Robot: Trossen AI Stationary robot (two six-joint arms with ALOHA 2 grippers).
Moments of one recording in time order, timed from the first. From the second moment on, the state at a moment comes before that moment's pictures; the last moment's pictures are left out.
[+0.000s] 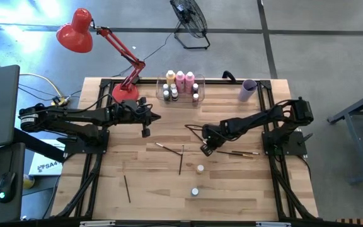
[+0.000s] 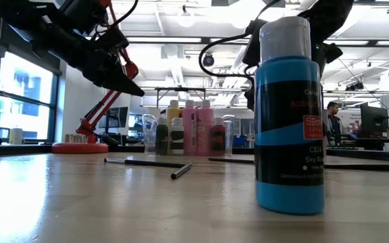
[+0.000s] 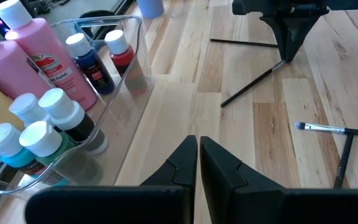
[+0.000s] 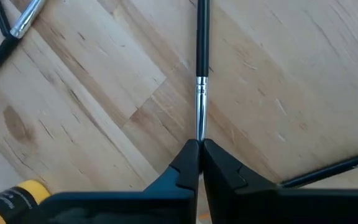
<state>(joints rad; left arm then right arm) 0.26 1.06 0.47 0.18 -0.02 0.20 0.01 1.70 0.83 -0.37 -0.05 0.82</state>
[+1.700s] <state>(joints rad) 0.26 1.31 1.04 -0.28 0.46 -0.20 0.29 1.45 1.02 -0.71 0.71 -0.06</state>
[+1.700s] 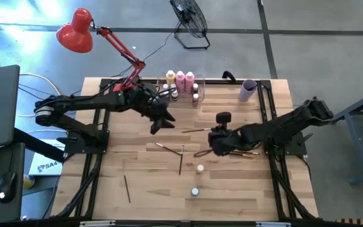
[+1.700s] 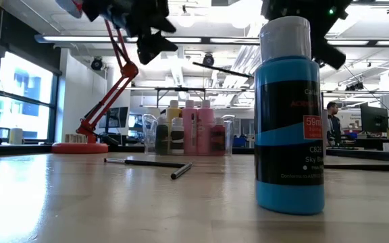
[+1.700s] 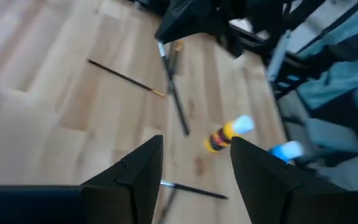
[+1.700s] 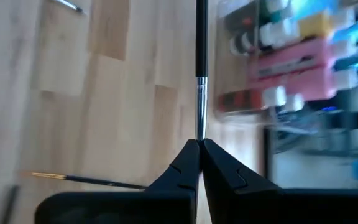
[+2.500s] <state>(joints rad) 0.23 1.53 1.09 -0.17 0.73 -0.73 0.45 1.63 1.02 -0.24 0.96 -0.52</state>
